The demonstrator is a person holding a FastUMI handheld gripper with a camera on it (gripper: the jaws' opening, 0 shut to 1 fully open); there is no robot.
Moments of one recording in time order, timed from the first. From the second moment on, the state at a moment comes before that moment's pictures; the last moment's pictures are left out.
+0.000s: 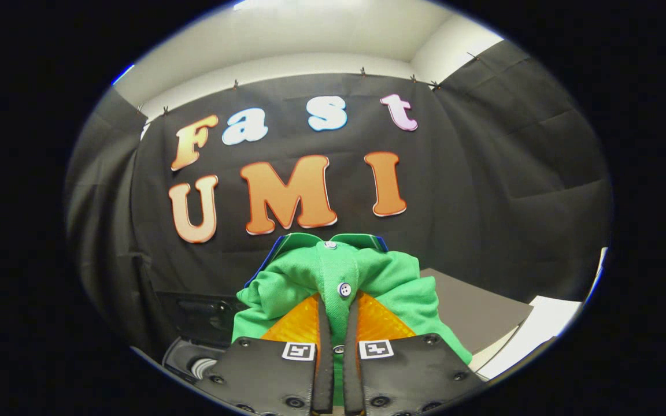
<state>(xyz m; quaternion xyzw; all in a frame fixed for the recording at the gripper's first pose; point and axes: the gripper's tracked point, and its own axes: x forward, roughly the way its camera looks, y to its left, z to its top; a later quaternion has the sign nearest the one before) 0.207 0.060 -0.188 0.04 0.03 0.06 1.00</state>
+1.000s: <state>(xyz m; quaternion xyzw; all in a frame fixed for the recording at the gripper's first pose) 0.166 0.233 -0.127 0.01 -0.08 0.22 0.97</state>
